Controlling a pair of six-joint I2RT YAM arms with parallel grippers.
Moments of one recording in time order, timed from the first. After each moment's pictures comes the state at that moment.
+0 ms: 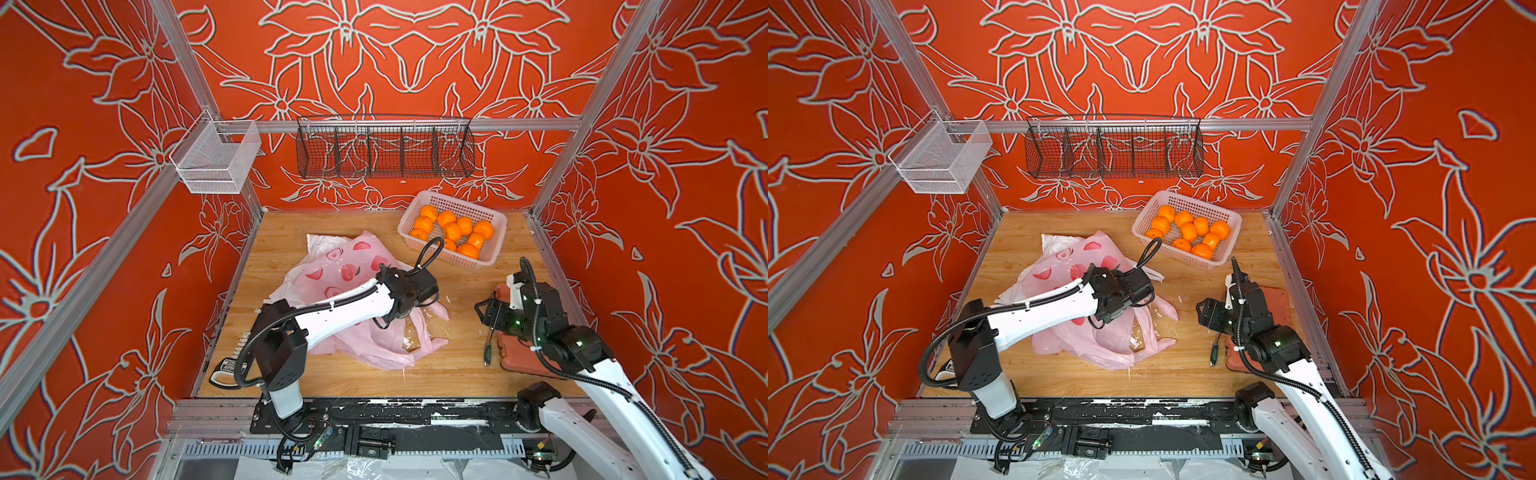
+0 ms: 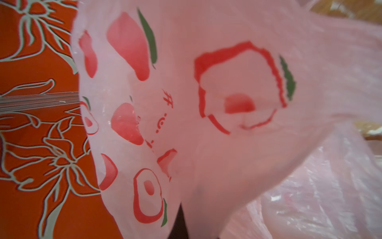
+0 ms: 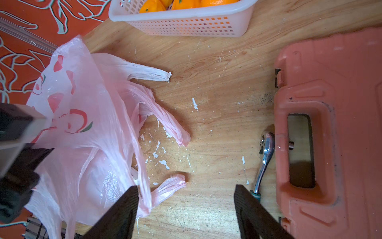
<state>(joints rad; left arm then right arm) -0.91 1.71 1.51 -1.21 -0.64 -0.13 0.34 0.68 0.74 -0.80 -0.05 0.62</state>
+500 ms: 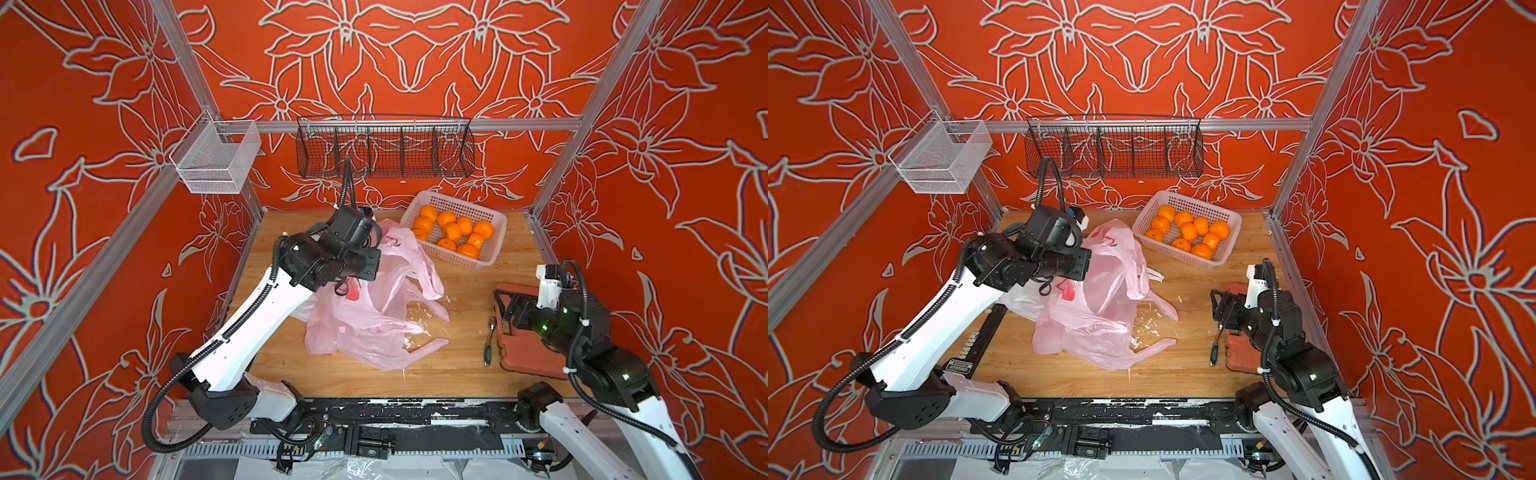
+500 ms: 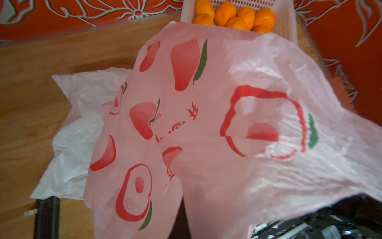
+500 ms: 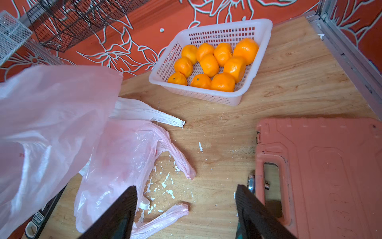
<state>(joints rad) -0.63 1.42 1.82 -1.24 -0.12 -0.40 0.33 0.57 0.90 -0.85 0.05 0.51</state>
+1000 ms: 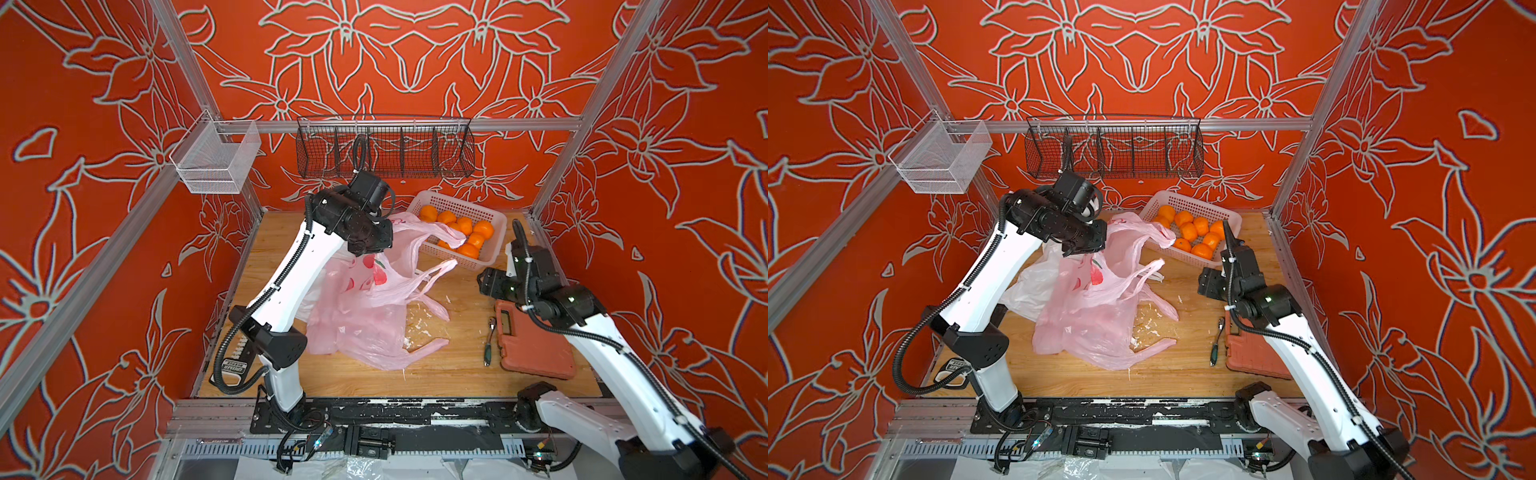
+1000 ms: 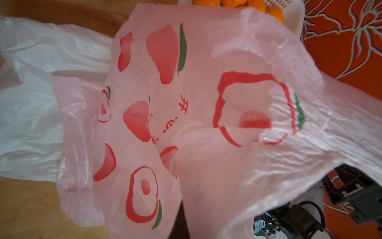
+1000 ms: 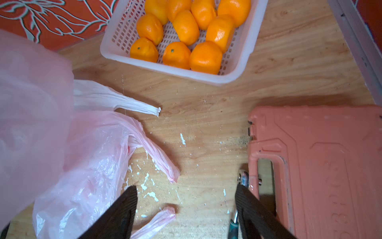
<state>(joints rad) -0.51 1.81 2.28 -1.47 0.11 -0.60 0.33 1.04 1.10 -0.85 0.10 0.53</state>
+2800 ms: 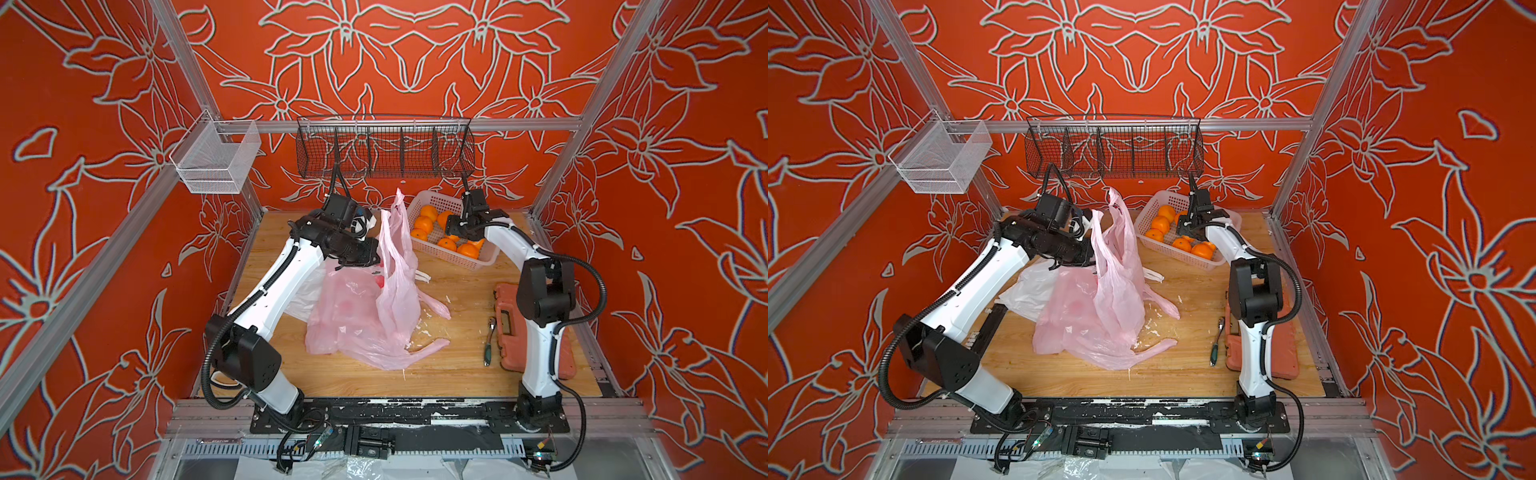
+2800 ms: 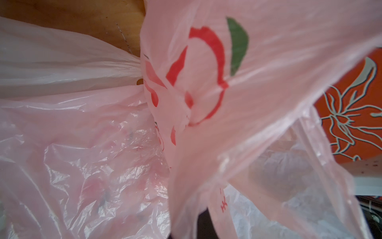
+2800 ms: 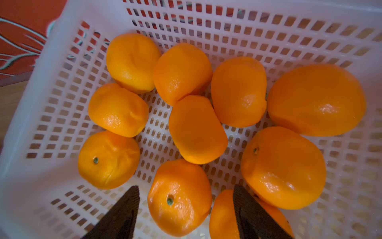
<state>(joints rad) -0.35 1.59 1.67 -1.06 0.46 -0.27 0.20 2.14 1.87 -0.62 0.04 0.39</state>
